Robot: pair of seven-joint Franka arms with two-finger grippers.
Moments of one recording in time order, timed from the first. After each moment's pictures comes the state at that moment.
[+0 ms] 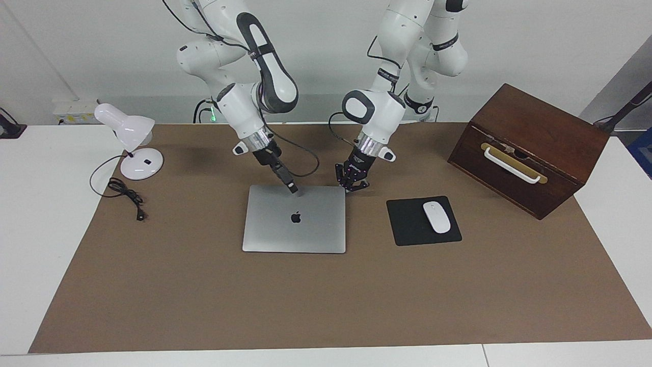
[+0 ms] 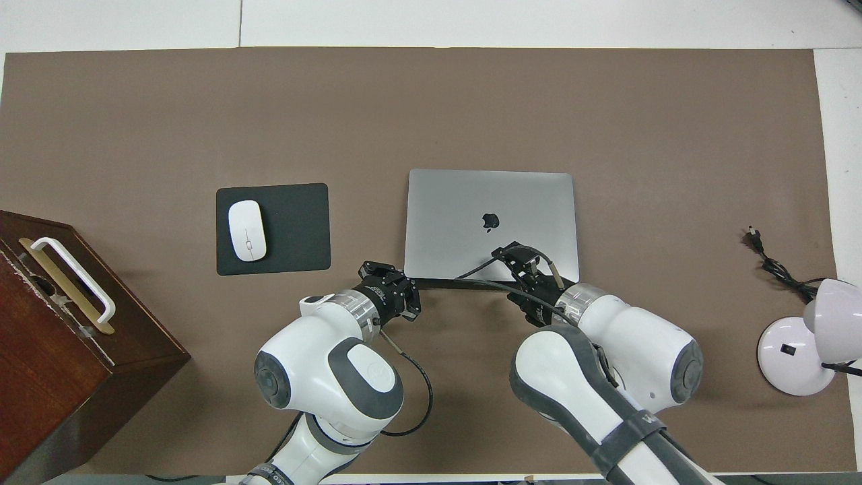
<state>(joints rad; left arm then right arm) -0.80 0.22 -0.04 -2.27 -1.61 3.11 -1.59 0.59 0.03 -0.01 -2.46 1.34 2.96 0.37</state>
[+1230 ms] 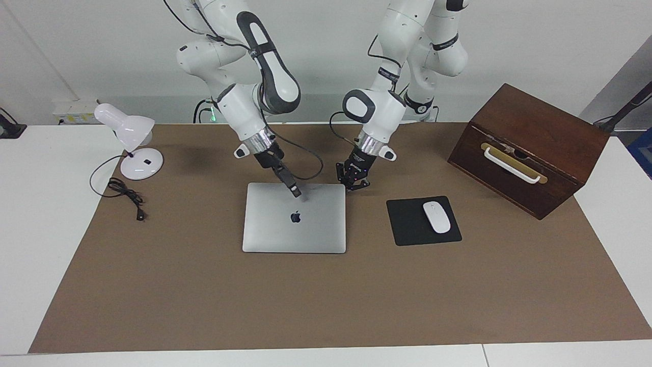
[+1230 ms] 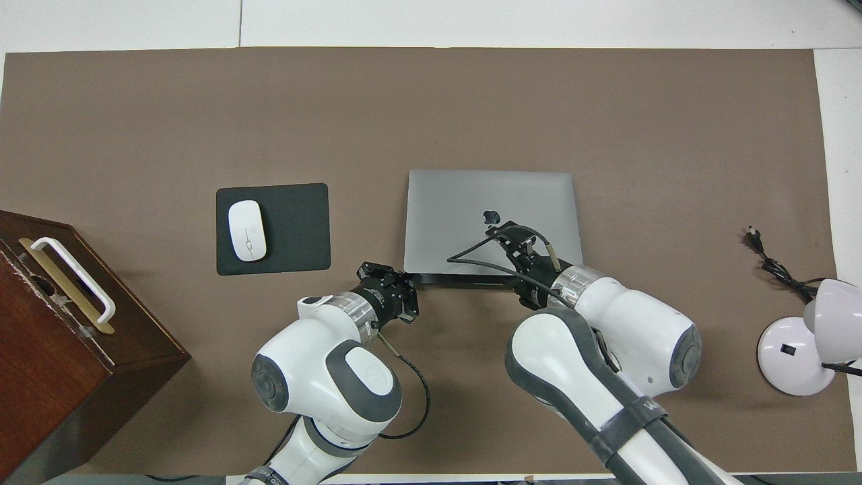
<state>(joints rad) -0.80 0.21 -0.04 -2.28 -1.61 3.12 -1.55 0.59 0.06 -0.02 -2.37 1.34 2.96 0.37</state>
